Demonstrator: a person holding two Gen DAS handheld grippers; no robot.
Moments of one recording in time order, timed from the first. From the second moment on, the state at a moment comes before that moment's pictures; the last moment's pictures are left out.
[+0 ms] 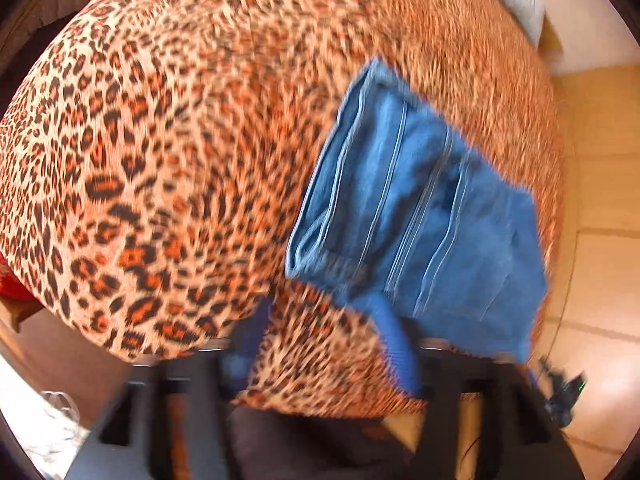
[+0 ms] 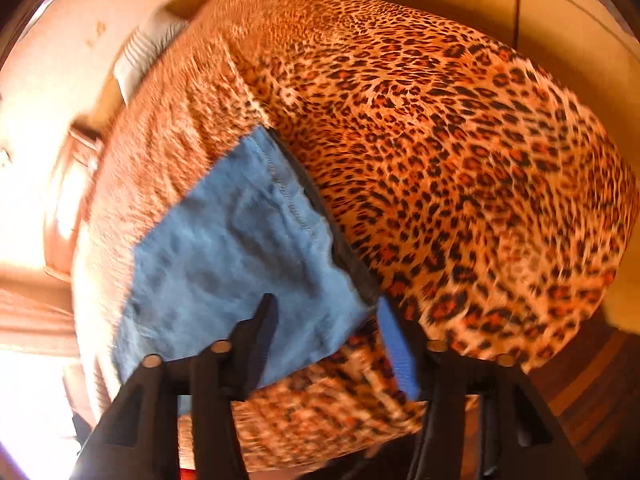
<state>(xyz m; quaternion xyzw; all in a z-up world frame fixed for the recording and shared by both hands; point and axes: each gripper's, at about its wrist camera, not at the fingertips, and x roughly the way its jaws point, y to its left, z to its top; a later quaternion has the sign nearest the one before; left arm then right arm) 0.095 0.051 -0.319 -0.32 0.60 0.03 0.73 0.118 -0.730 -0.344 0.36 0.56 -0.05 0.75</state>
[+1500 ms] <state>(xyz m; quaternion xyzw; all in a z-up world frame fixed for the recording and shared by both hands) 0.267 0.044 -0.320 -0.24 0.62 0.04 0.75 0.291 -0.495 -0.316 0.24 0.56 0.18 0.77</state>
